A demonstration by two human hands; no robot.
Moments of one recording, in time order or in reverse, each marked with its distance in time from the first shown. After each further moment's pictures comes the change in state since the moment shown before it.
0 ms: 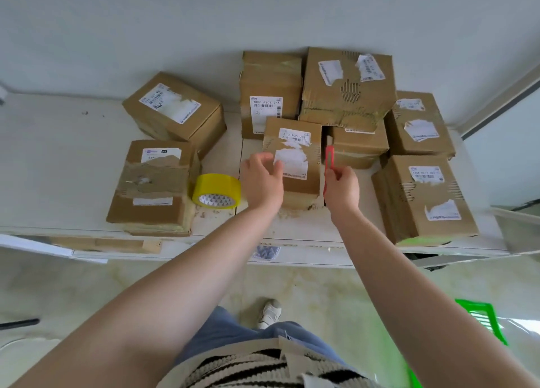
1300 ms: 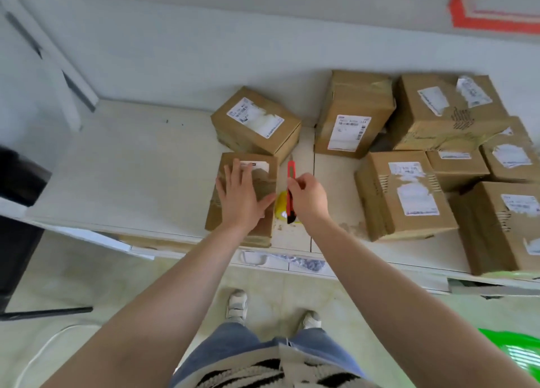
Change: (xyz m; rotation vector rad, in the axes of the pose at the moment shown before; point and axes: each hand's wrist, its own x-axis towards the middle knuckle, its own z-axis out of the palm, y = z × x) left_hand 0.076 -0.109 -0.187 0.663 -0.090 0.193; right_hand -0.106 -0.102 0.180 -0.137 -0.327 -0.073
